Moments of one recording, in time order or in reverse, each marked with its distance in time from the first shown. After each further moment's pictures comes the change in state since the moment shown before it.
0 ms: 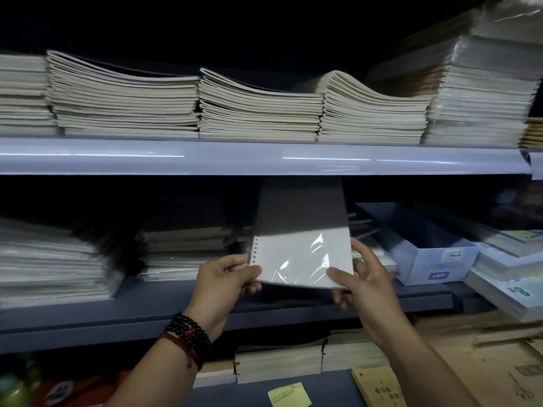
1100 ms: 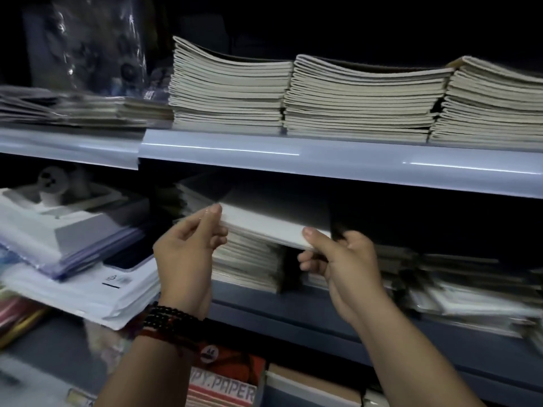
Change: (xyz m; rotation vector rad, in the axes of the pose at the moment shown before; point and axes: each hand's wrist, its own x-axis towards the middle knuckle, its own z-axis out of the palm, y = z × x) left_hand -0.044 0.105 -0.235 -0.211 0.698 0.560; right_hand -0.008 -0.016 0.319 0.312 -0.329 0.131
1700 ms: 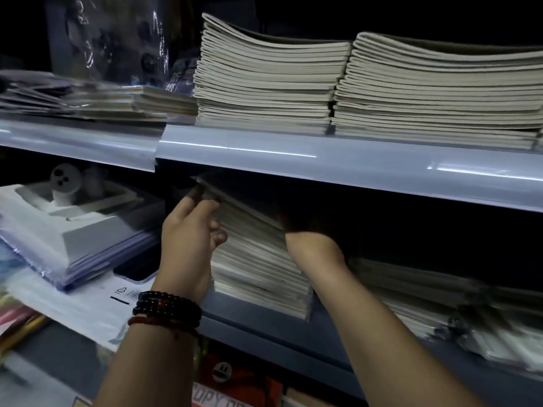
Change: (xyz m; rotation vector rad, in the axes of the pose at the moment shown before) left_hand 0.080 0.001 -0.016 0.023 -0.024 -0.079; right_hand 0.078 0.028 0.090 -0.981 -0.022 0.121
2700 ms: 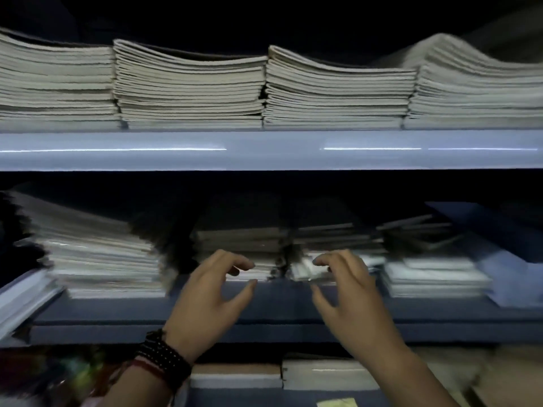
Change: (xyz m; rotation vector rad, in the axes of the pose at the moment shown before) left_hand -0.159 -0.106 0.097 0.900 -0.808 0.499; right_hand -0.124 0.234 -0.189 -0.380 0.334 -0.409
